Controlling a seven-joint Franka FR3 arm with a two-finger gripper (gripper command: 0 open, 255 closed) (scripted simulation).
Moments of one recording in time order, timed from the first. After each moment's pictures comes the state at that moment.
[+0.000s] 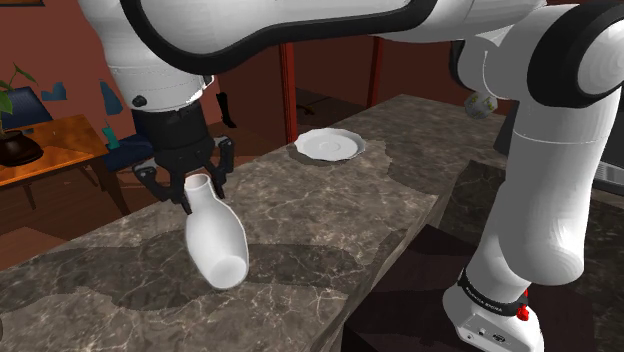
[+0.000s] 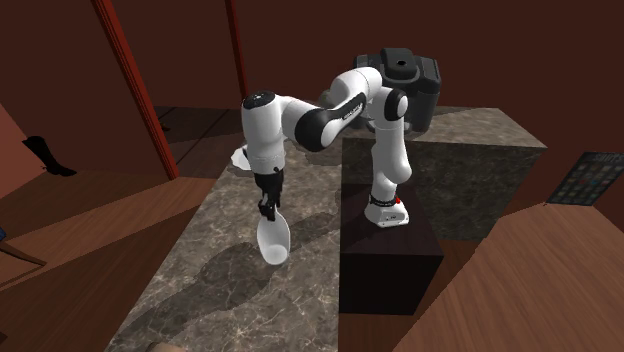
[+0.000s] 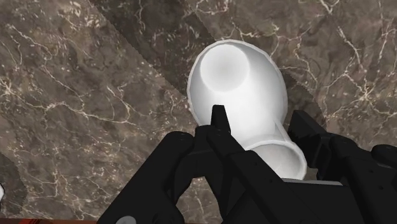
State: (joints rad) arm 0.21 0.22 0.63 -1.44 -0.14 1.60 0.97
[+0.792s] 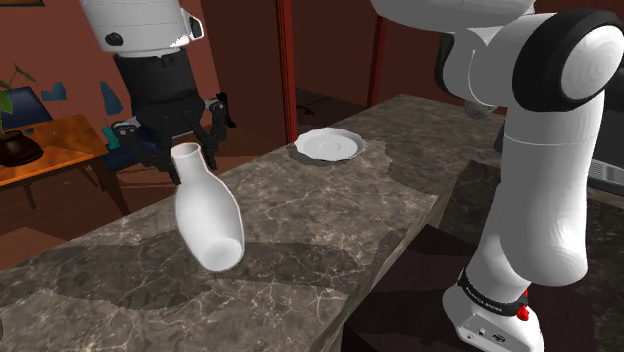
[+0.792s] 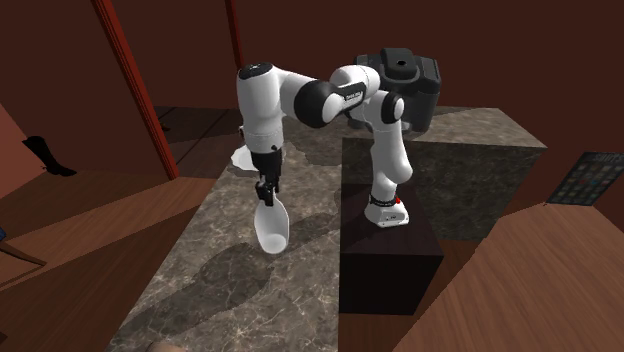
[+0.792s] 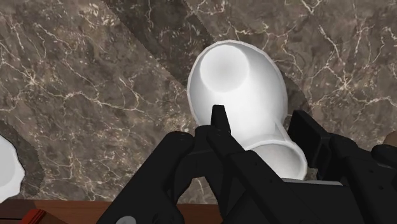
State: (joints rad) arm 0.26 0.29 0.63 -1.20 -0.18 1.42 0.98
